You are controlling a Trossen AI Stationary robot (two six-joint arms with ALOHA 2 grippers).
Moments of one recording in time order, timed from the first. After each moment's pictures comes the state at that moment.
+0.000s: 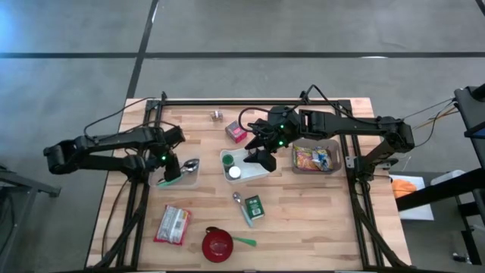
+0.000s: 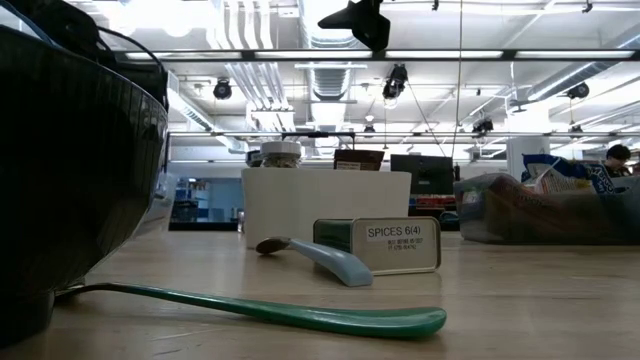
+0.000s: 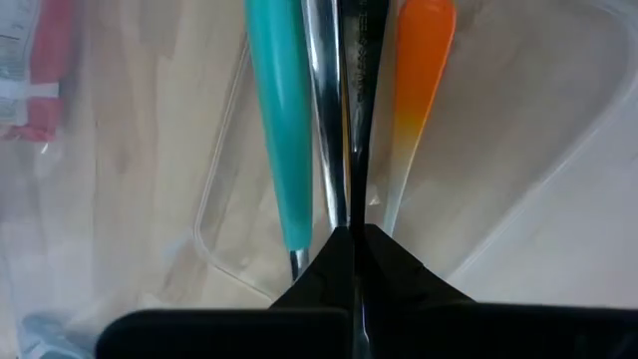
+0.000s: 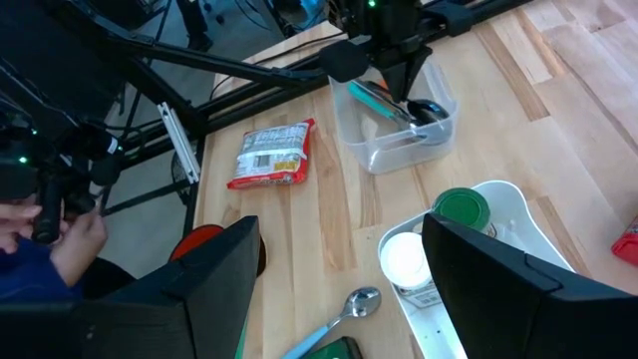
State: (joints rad) left arm 0.47 1.04 0.48 -0.90 0.32 -3.11; right arm -0.08 1.56 1.48 -0.49 -0.29 0.39
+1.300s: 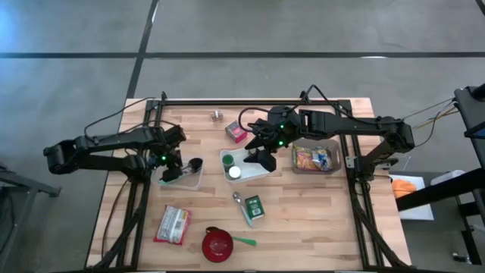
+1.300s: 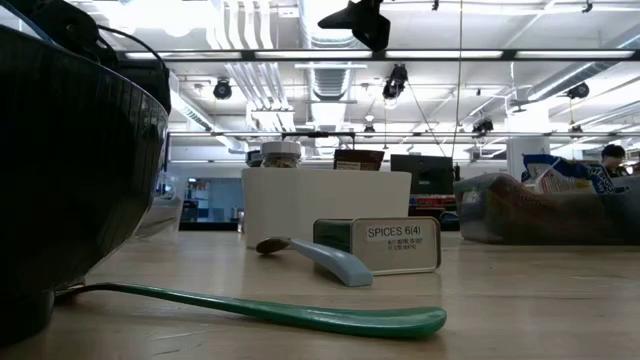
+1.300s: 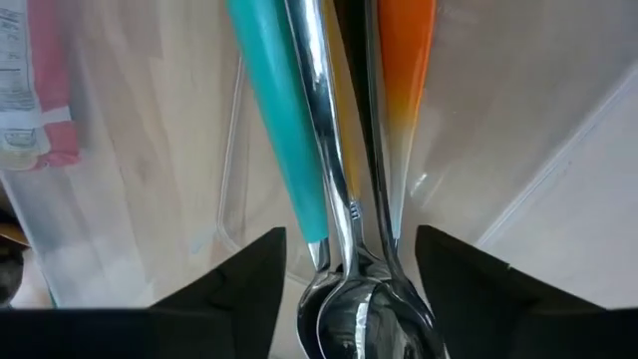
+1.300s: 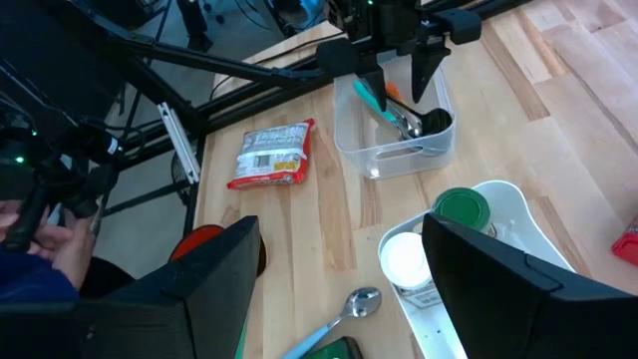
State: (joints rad) left arm 0.47 1.04 0.49 -0.85 0.37 -2.92; right arm -0.08 1.56 1.48 -0.49 -0.29 0.39
